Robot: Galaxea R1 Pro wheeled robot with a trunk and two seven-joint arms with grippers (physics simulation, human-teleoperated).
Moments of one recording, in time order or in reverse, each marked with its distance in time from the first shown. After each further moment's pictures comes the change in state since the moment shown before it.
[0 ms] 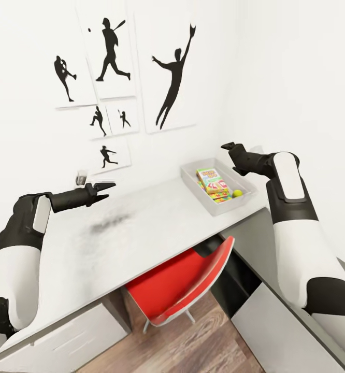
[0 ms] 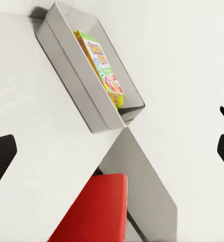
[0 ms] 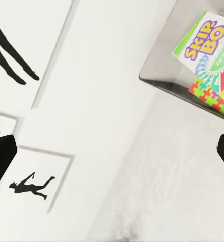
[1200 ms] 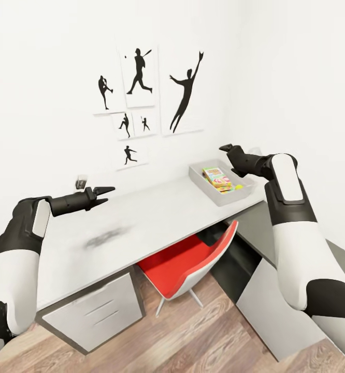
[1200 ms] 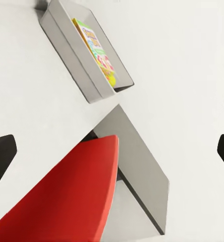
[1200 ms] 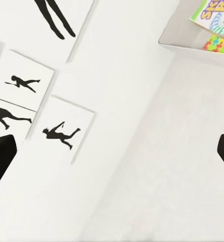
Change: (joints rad) left arm 0.025 0.007 0.000 0.000 -0.004 0.000 -0.005; right arm 0.011 0.001 0.013 -0.006 -0.003 0.003 0.000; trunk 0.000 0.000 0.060
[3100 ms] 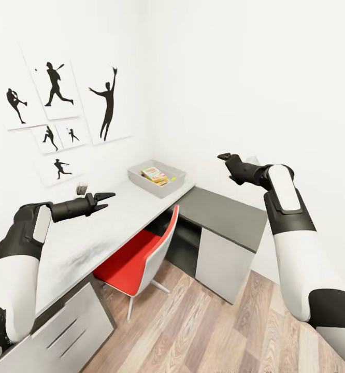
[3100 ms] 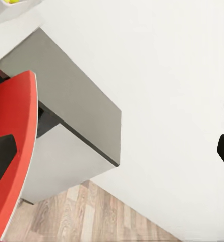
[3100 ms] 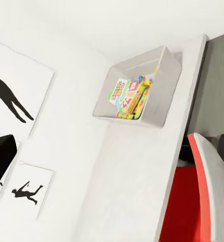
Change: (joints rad) left arm 0.036 0.002 -0.002 0.000 0.000 -0.008 0.003; right arm 0.061 -0.018 0.020 0.003 0.005 0.001 0.077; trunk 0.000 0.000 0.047
